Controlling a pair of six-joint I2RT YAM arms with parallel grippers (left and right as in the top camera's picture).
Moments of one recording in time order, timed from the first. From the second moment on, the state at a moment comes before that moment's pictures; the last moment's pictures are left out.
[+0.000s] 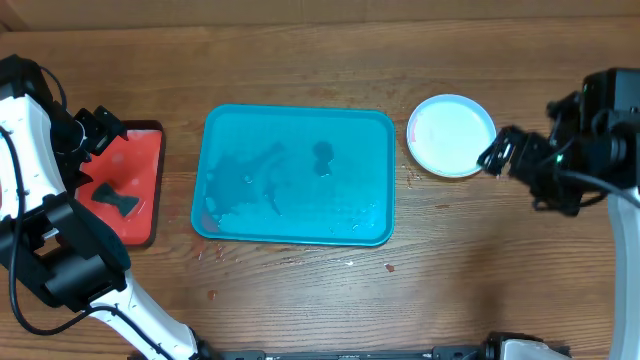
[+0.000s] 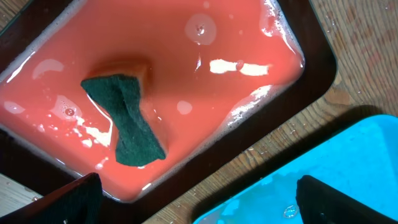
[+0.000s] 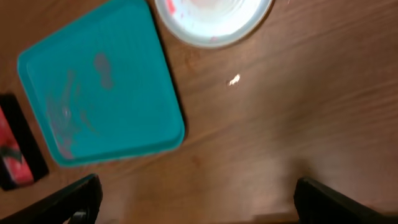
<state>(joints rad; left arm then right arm) 0.50 2.07 1.91 -1.32 0.12 -0.41 -0.09 1.36 1.61 -1.56 -0.28 0.33</state>
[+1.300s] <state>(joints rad) 0.50 2.07 1.91 -1.32 0.13 -0.41 0.12 0.51 0.63 -0.60 -0.27 0.21</state>
